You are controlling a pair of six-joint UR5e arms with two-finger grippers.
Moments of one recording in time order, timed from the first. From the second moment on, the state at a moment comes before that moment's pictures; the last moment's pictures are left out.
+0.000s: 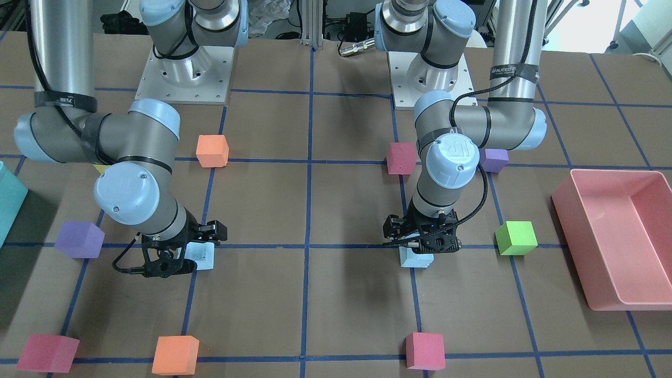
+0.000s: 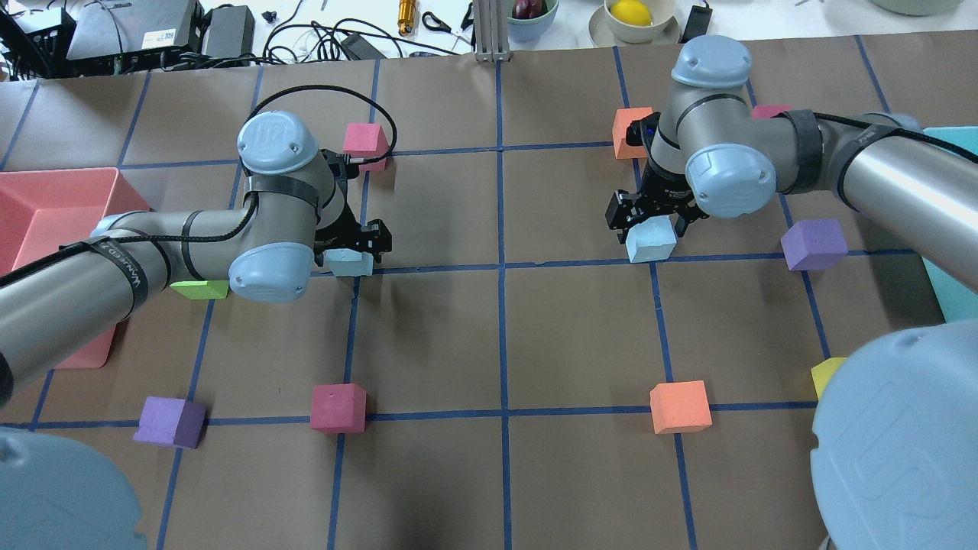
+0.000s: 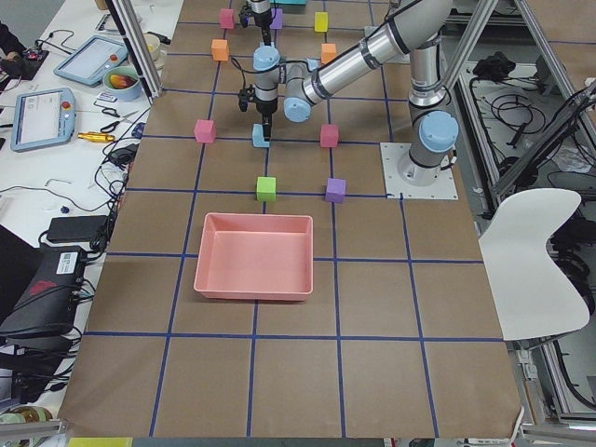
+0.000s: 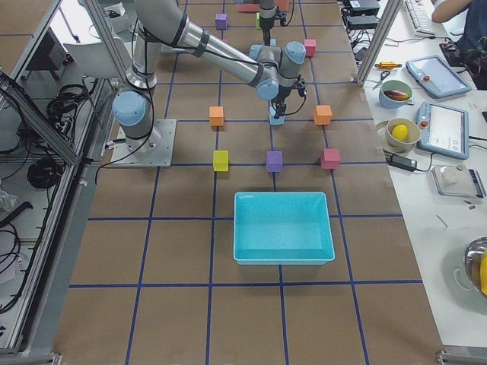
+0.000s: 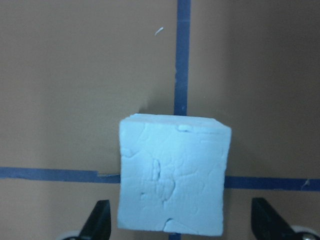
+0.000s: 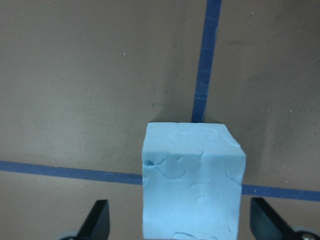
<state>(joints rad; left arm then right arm) -1.60 -1.95 -1.93 -0.77 1.61 -0.06 1.57 -1.13 1.74 -2.06 -1.55 -0.11</state>
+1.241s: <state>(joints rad) -1.60 -1.98 -1.93 -0.72 1.61 -0.05 1.72 -1.04 1.44 -1.98 -1.55 0.09</state>
